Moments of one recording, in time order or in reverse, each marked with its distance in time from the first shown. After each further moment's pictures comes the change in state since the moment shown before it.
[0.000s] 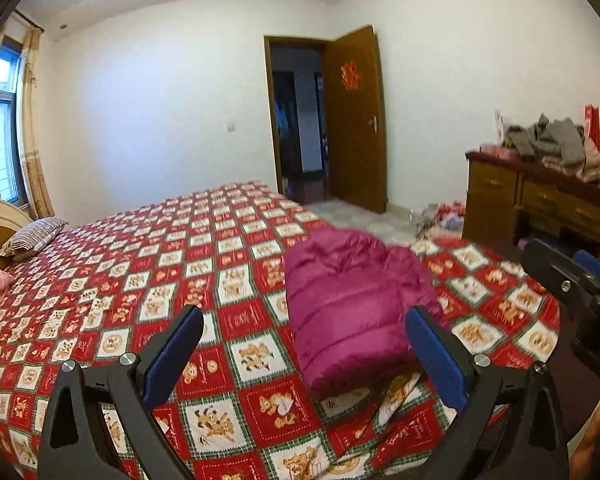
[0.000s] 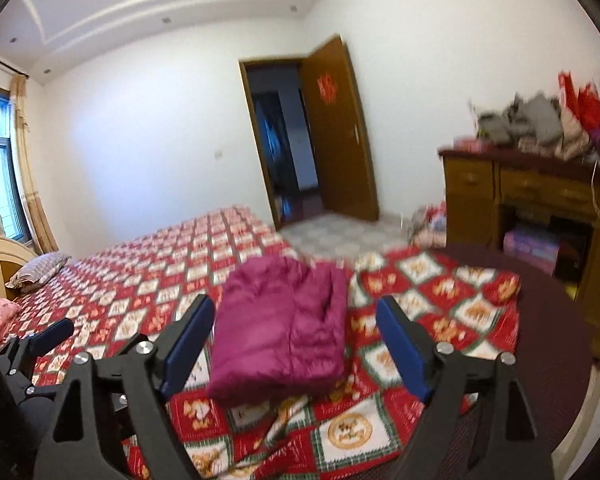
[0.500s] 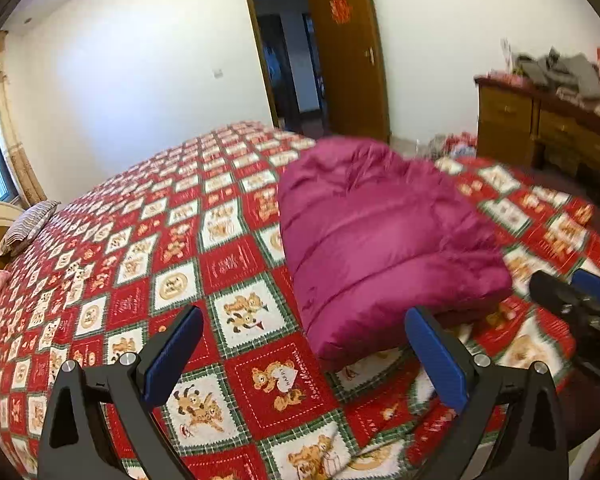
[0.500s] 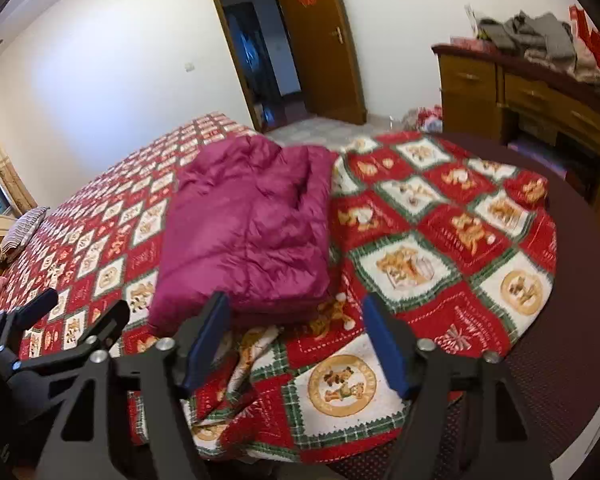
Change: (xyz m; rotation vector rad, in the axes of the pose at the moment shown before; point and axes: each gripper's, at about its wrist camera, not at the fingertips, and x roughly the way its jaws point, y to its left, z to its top) left arm 0.093 -0.011 -0.046 0.083 0.232 0.020; right arm 0.093 -0.032 -0.060 0.070 0.383 -0.036
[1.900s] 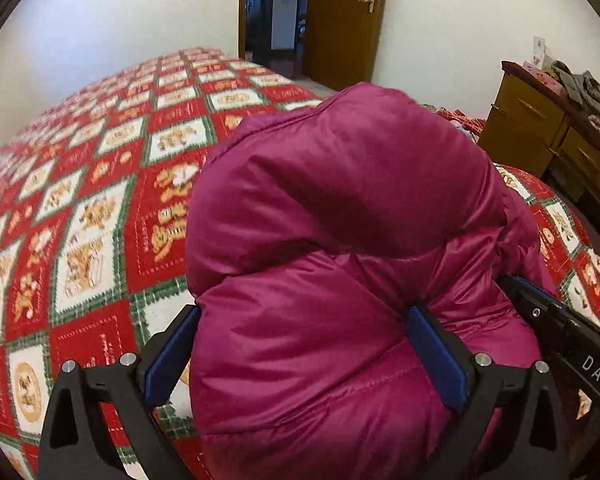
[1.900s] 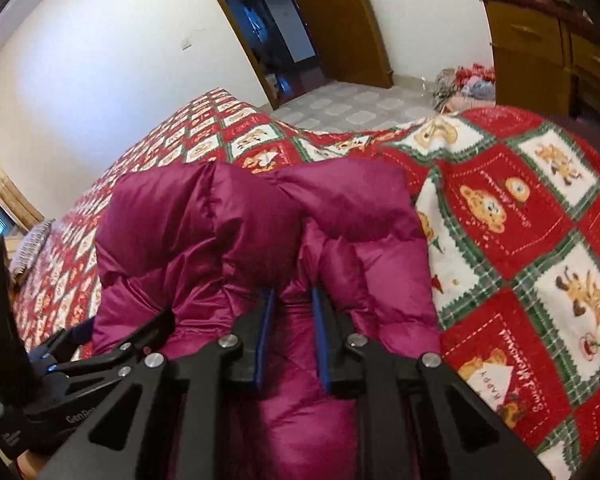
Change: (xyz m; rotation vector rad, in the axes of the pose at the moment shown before) left arm 0.261 0.004 0.088 -0.119 0.274 -0.214; right arm 0.234 -0.011 0.104 0.077 0.153 0.133
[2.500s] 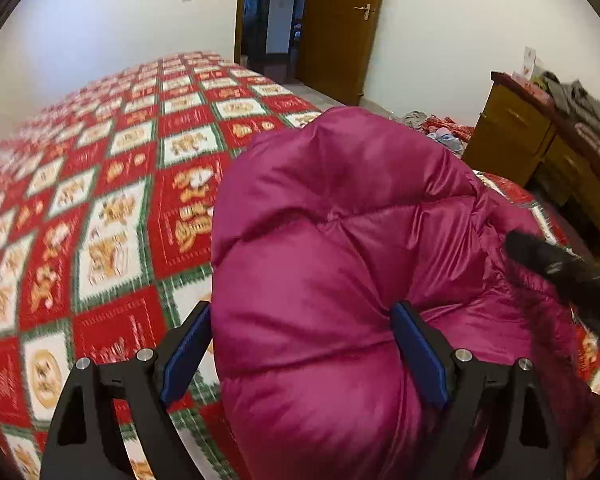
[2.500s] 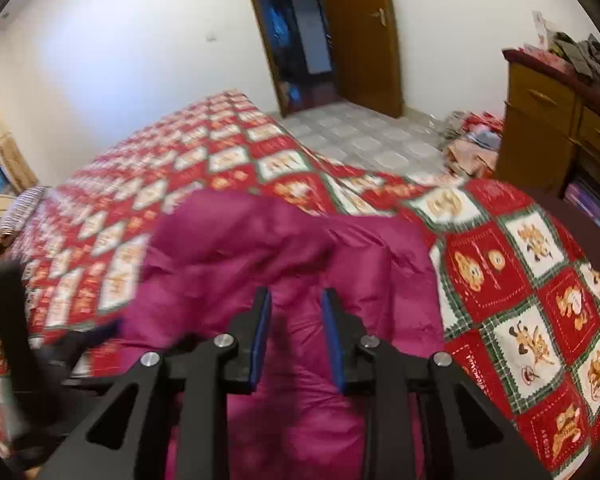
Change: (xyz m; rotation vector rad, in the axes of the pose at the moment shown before) left arm -0.038 0.008 -0.009 0.014 -0.042 -0.026; right arm -0.001 0.046 0.021 -0.162 -0.016 -0.088
